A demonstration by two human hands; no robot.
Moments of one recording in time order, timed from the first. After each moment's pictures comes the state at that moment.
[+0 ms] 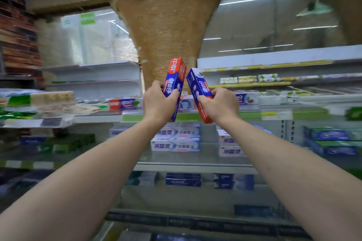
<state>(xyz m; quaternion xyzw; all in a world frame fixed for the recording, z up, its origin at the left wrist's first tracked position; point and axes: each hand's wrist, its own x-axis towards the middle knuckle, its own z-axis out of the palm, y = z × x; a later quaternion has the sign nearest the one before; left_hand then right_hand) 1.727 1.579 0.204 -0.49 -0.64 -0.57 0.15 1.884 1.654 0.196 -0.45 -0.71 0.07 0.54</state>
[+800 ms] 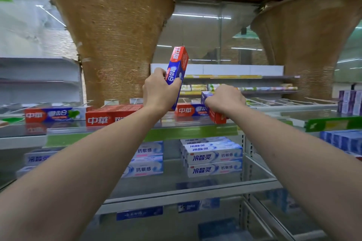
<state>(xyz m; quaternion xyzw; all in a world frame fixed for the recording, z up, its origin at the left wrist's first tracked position) 1.753 1.717 0.247 -0.59 -0.53 -0.61 0.07 1.933 1.736 0.246 -0.65 -0.67 -0.06 0.34</state>
